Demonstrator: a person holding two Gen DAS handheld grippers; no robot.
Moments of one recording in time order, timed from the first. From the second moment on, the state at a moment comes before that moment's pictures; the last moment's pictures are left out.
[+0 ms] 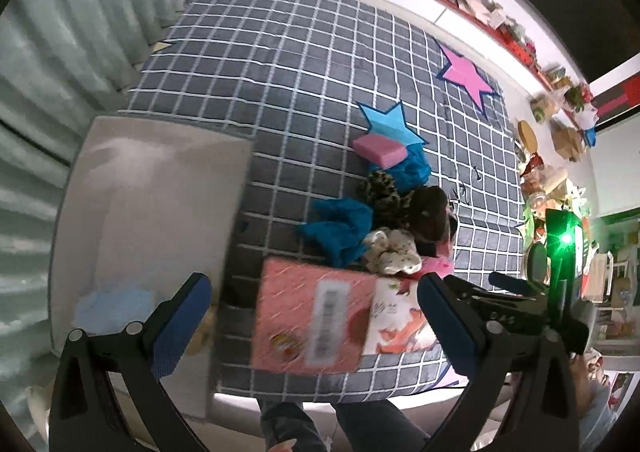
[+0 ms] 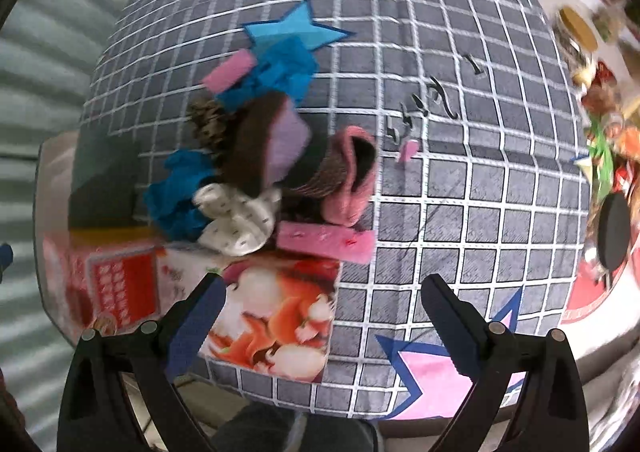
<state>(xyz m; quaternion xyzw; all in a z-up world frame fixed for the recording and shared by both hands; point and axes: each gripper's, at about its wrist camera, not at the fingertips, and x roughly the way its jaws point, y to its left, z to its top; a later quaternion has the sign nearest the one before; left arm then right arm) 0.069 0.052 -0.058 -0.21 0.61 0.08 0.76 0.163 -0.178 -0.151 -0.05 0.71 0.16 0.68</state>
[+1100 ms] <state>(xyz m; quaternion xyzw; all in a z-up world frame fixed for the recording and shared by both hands) 0.269 0.036 -0.236 -0.32 0.75 0.12 0.57 0.223 -0.115 -0.179 -0.16 0.63 0.34 0.68</state>
